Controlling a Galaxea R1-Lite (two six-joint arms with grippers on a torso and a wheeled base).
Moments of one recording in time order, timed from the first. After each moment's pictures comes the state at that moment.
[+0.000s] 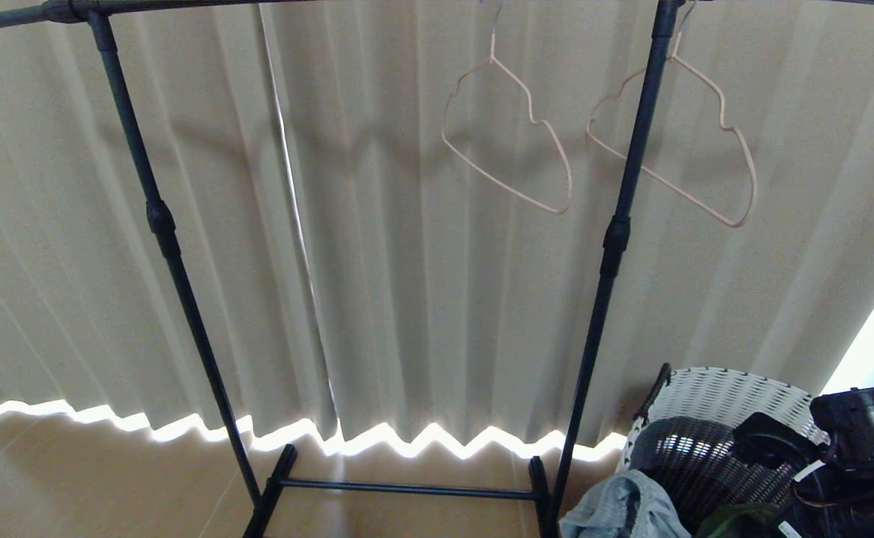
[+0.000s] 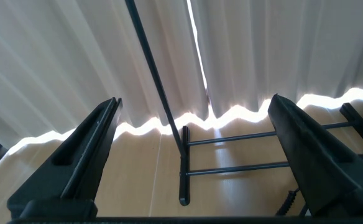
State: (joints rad) left arm -0.01 0.00 -0.04 0.14 0.01 0.26; right arm 0.01 1.66 -0.30 -0.30 -0.27 -0.48
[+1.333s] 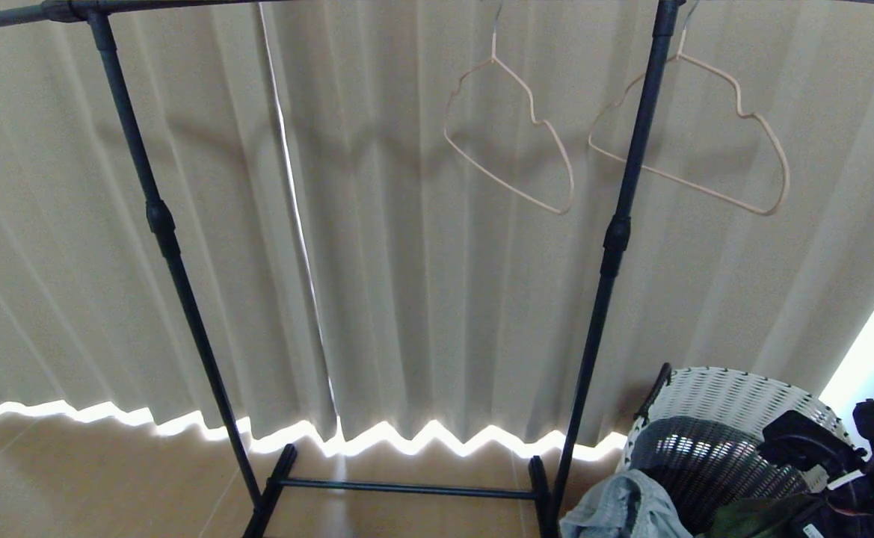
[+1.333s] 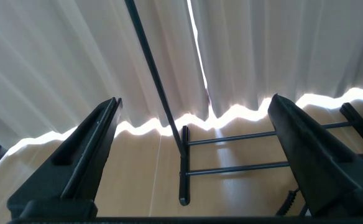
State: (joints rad) left arm -0.01 0.00 -0.04 0.14 0.01 0.26; right arm -0.01 1.51 -0.24 -0.32 -0.29 -0.47
